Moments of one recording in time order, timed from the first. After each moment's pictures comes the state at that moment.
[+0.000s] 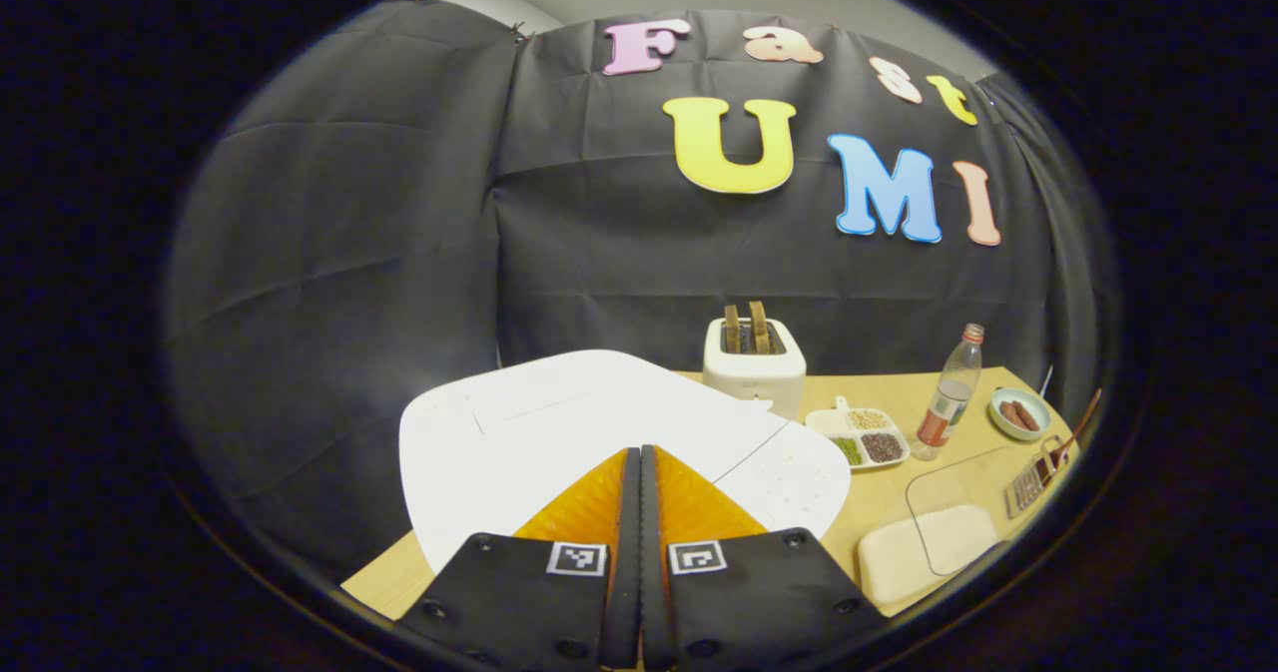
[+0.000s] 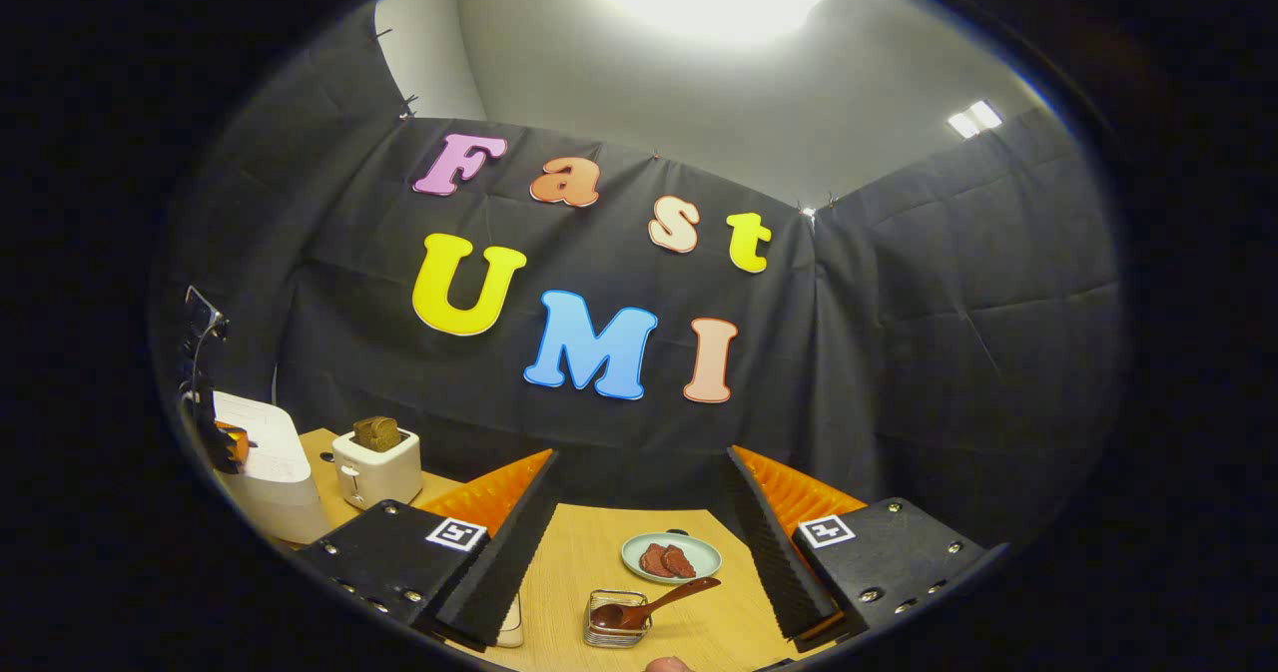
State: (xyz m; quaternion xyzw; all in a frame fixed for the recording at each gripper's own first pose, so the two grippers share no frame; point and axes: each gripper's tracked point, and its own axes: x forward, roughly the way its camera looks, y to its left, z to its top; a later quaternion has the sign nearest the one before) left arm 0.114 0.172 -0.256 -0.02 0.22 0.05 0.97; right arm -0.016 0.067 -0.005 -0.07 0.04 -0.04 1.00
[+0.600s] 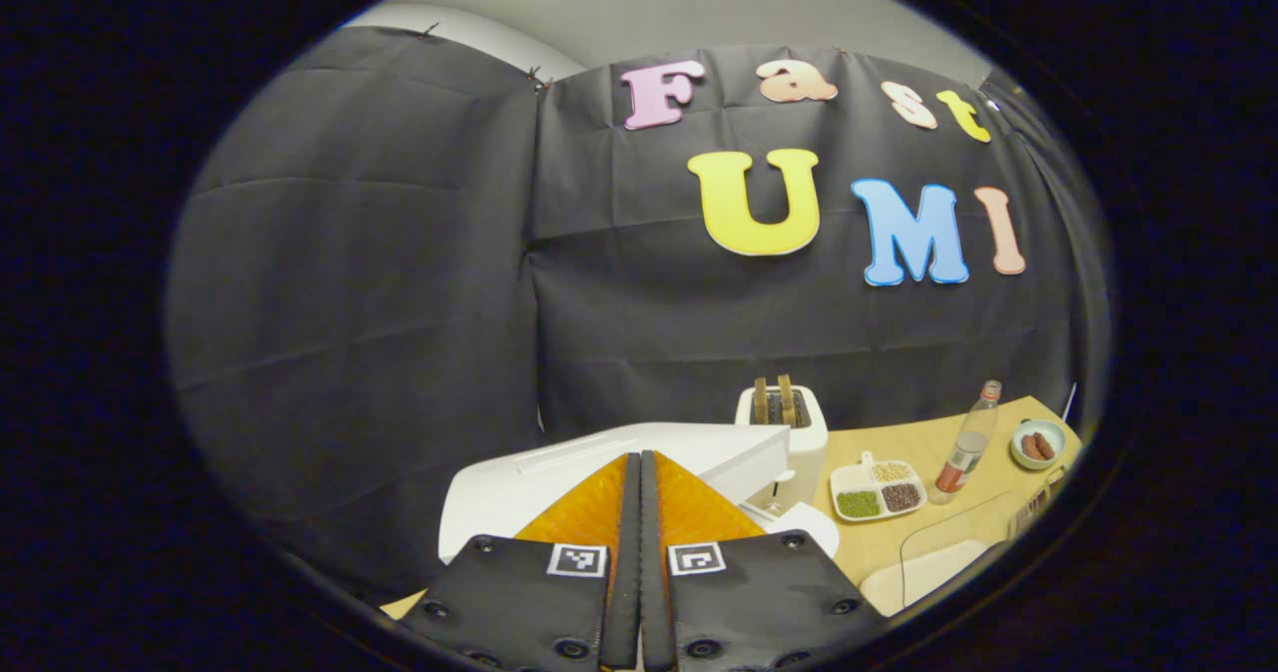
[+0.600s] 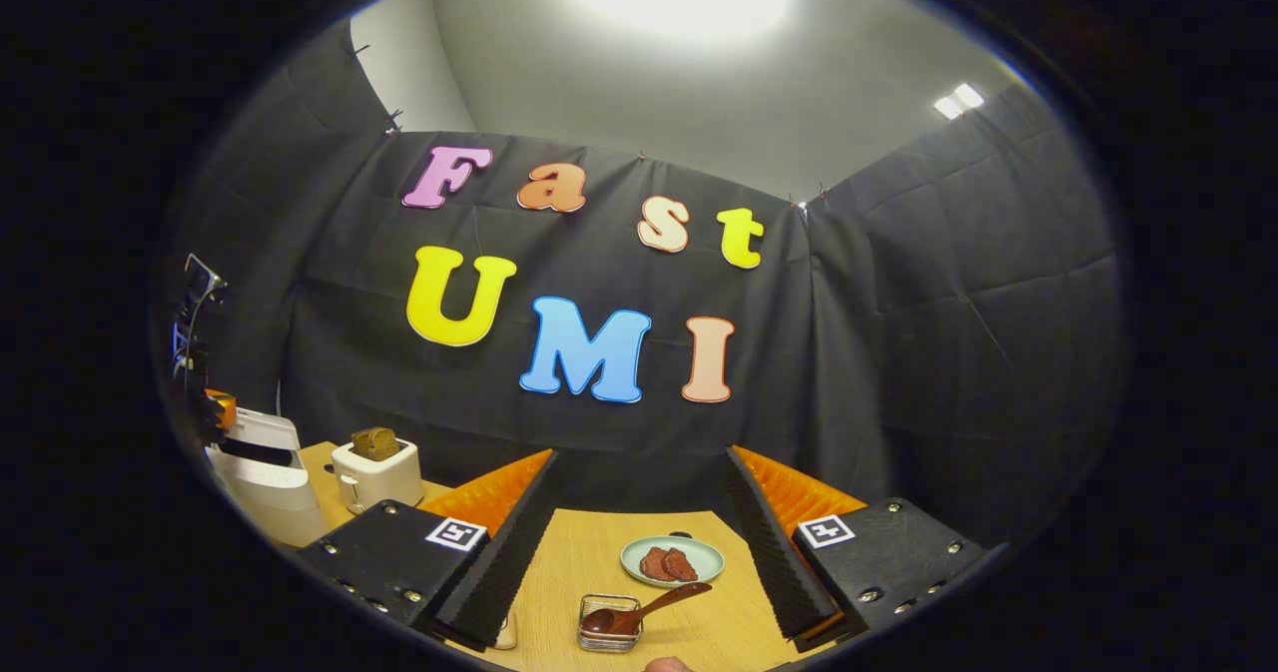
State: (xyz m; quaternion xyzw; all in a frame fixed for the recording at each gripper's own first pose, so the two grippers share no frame) left arm 0.118 0.191 -0.146 0.02 0.13 0.12 0.98; right arm -0.009 0.030 -0.007 -0.04 0.03 -0.04 1.00
